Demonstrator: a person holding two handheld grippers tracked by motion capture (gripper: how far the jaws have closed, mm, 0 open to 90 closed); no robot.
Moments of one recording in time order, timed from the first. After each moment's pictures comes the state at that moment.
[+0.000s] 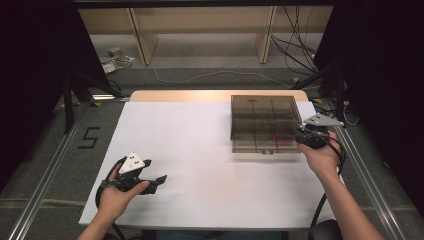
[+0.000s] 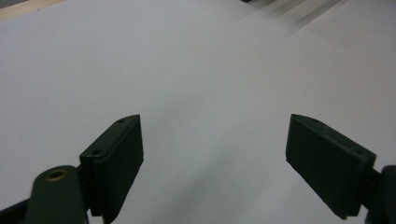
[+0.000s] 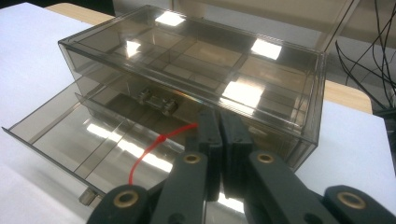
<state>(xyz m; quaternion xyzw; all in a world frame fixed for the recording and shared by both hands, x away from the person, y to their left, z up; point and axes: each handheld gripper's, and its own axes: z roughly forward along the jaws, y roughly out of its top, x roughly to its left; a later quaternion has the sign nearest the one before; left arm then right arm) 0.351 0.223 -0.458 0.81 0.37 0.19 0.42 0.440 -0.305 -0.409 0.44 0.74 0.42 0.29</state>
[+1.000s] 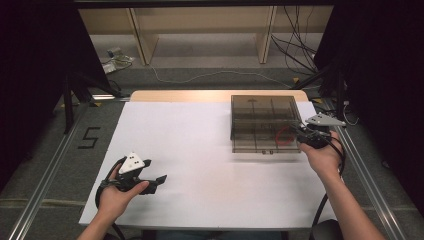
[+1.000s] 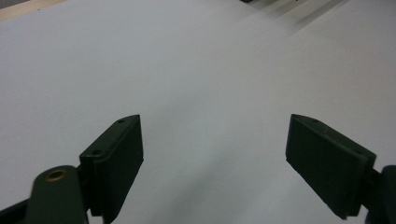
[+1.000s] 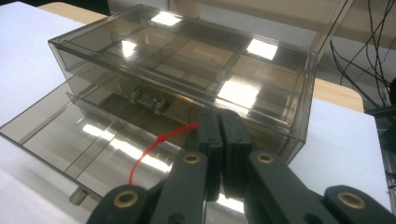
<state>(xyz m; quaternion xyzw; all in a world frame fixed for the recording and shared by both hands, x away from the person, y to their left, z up) 0.351 0.223 -0.458 0.81 0.37 0.19 0.42 0.441 -0.310 -0.408 0.44 0.74 0.41 0.30</state>
